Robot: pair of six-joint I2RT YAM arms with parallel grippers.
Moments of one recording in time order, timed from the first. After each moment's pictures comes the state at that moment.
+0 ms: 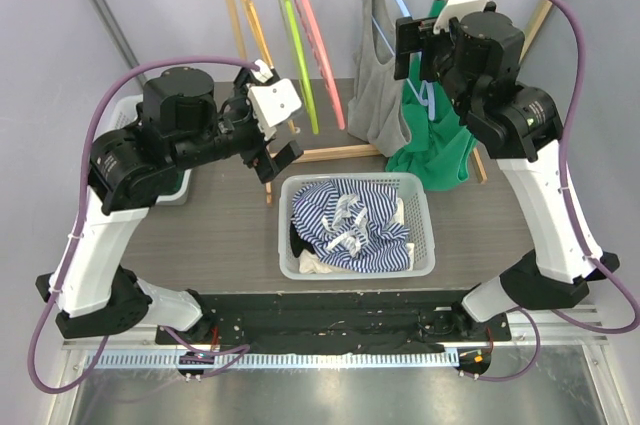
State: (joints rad) left arm -0.84 1.37 2.17 -1.13 0.10 0.44; right arm 0.59 1.49 2.20 -0.81 0.47 -0.04
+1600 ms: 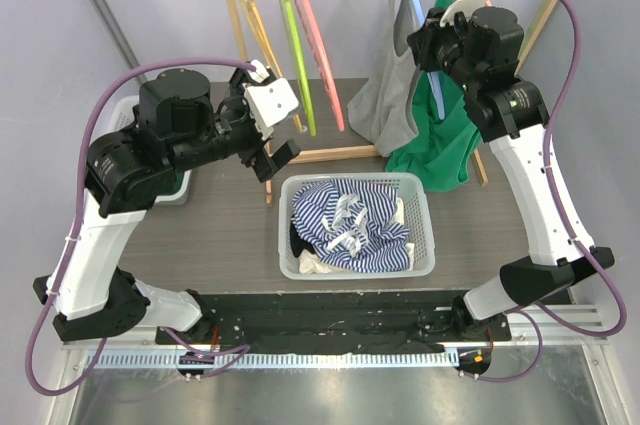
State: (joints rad) left arm -0.83 1.35 2.15 -1.12 0.07 0.44; right arm 0.35 1.49 1.96 -0.54 0.05 0.07
